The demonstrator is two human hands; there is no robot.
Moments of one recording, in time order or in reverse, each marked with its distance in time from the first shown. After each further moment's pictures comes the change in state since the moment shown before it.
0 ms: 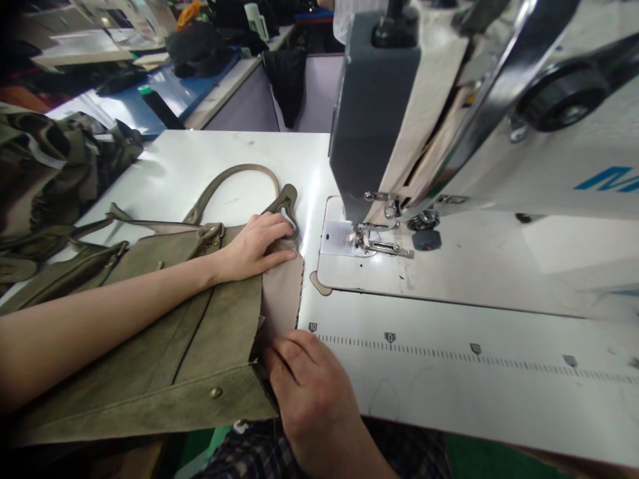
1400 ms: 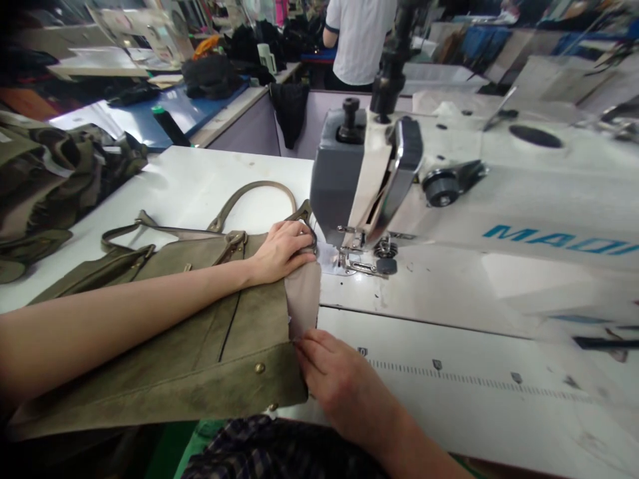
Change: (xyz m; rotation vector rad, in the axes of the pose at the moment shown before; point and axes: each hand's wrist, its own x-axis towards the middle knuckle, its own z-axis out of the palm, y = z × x) left_hand 0.053 0.022 0.023 0.054 0.092 -0.046; right_hand 0.014 0.049 -0.064 -0.071 -0.272 -0.293
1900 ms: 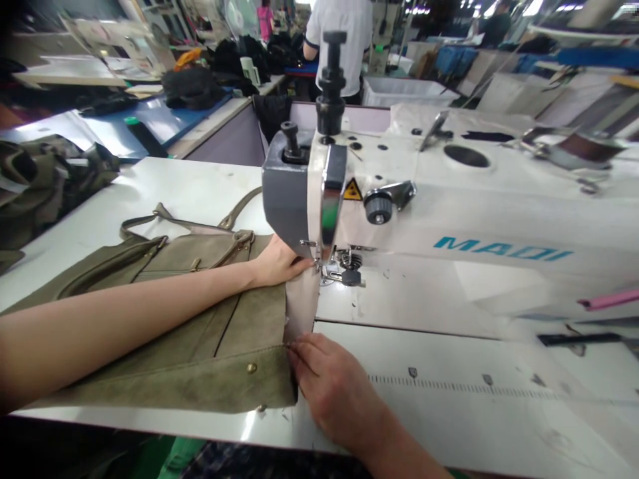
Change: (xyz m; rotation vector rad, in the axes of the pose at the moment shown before) left_hand 0.039 0.019 0.016 0.058 0.013 0.079; right_hand -0.011 0.012 -0.011 -0.091 0.091 0.051
